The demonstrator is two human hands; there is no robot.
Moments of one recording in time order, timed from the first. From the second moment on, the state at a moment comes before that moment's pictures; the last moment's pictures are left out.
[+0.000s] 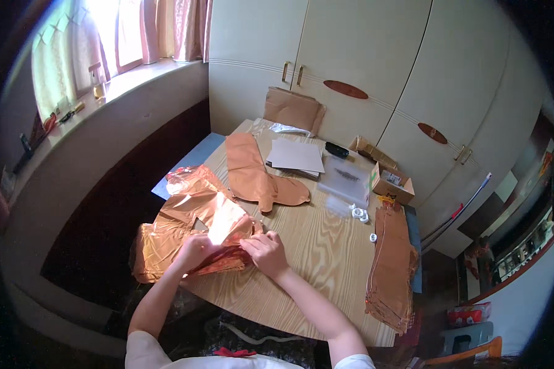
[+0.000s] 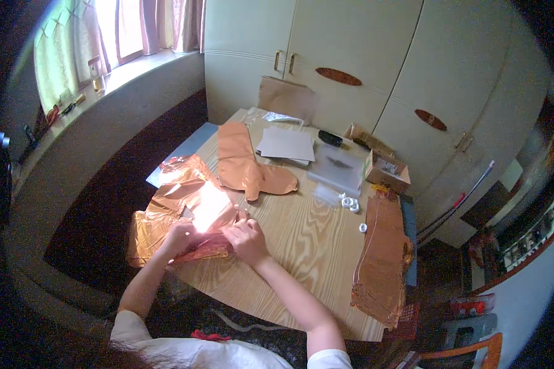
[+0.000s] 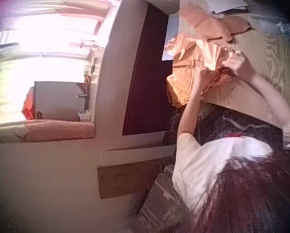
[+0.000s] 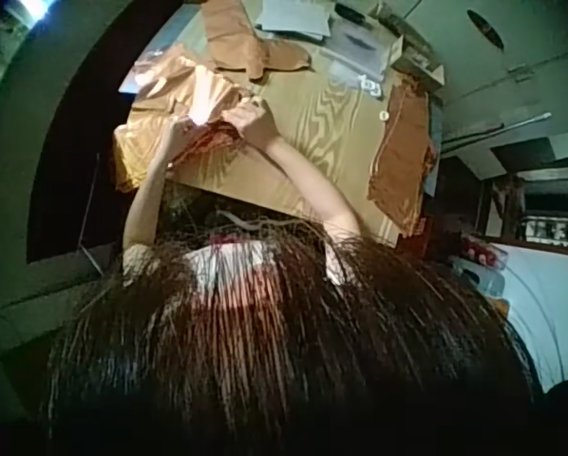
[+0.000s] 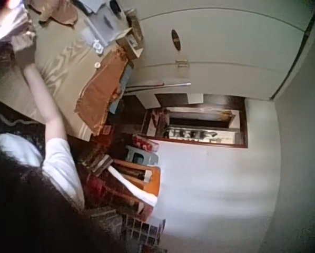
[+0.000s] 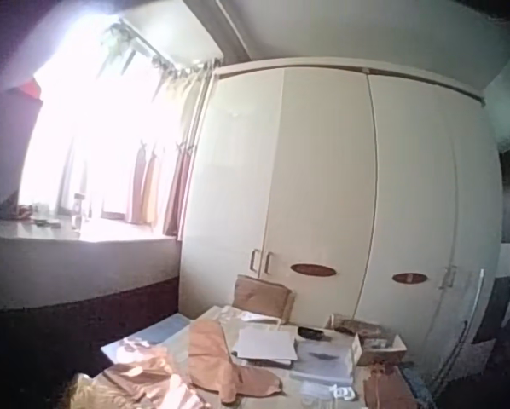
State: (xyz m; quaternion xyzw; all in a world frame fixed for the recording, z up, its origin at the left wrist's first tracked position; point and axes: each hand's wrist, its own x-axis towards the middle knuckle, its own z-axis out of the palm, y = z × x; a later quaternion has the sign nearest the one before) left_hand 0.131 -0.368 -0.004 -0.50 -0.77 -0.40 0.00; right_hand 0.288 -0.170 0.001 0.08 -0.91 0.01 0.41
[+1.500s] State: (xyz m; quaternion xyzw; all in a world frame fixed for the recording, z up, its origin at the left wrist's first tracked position) left_hand 0.274 -0.349 0.253 -0.70 -0.55 -0.43 0.14; right_hand 0.434 -0.132 0.038 0.07 -0.78 0.57 0.24
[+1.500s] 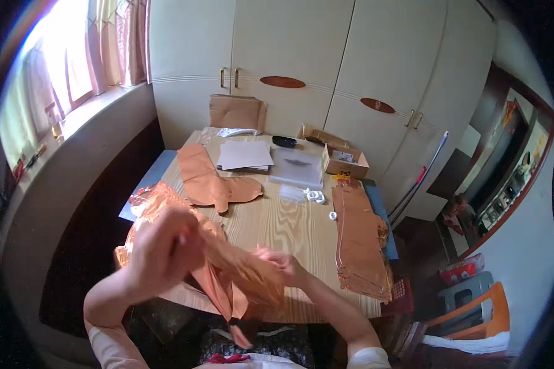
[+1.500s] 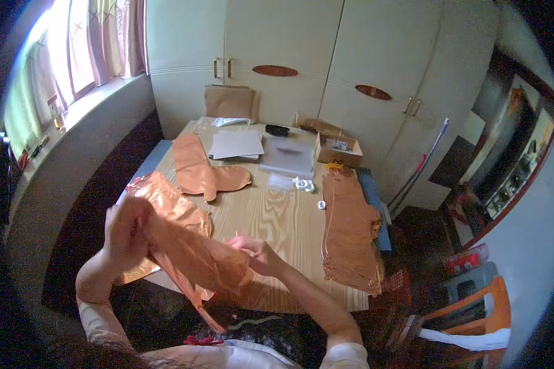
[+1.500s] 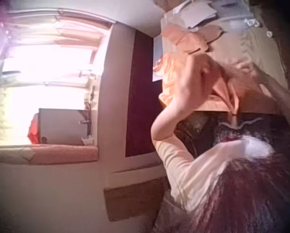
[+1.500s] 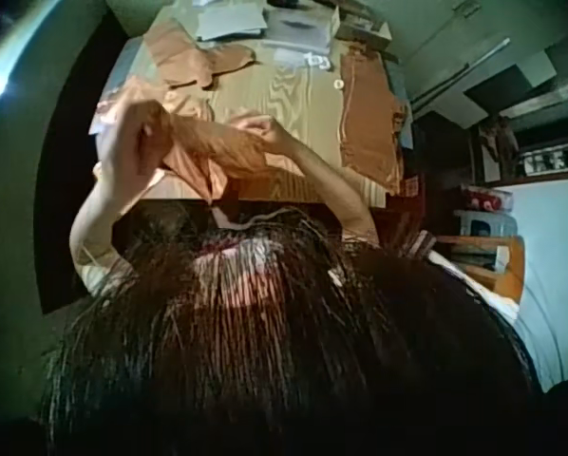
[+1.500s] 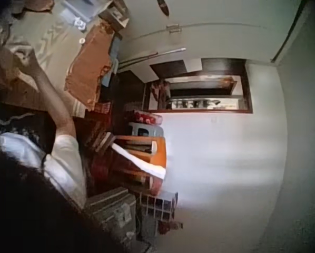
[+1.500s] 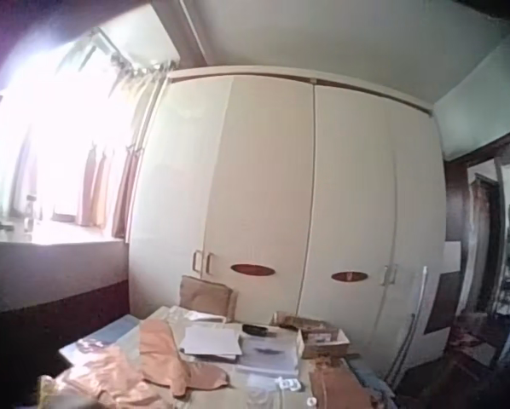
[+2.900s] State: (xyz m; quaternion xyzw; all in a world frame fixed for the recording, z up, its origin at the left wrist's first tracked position) left_hand 0.268 -0.194 -0.001 -0.79 -0.61 -0.06 -0.03; right_hand 0.617 -0.007 -0.058 -0.44 -0.85 0.06 0.29
